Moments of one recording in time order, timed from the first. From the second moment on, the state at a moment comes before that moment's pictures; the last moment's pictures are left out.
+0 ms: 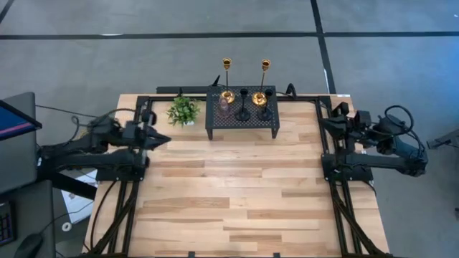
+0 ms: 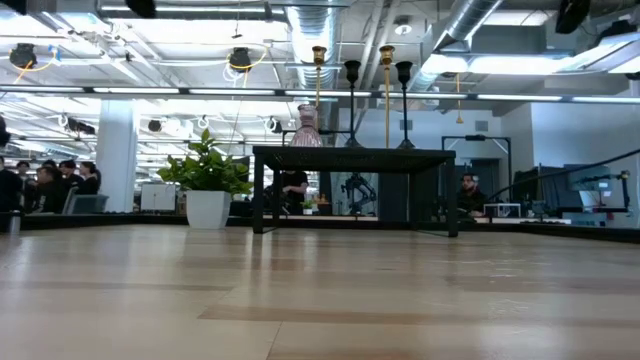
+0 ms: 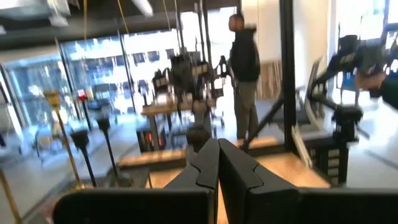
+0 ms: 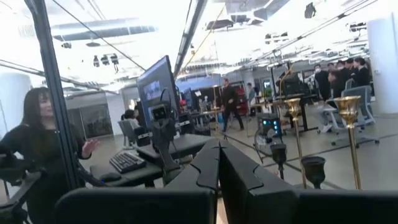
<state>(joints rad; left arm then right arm) 0.14 0.21 0.51 0.00 0.23 0.14 -0.12 0.10 0.54 -0.14 0.08 0.15</state>
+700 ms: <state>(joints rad) 0.14 0.04 0.39 0.00 0.23 0.11 -0.12 0.01 0.56 -0.16 0.08 0.14</state>
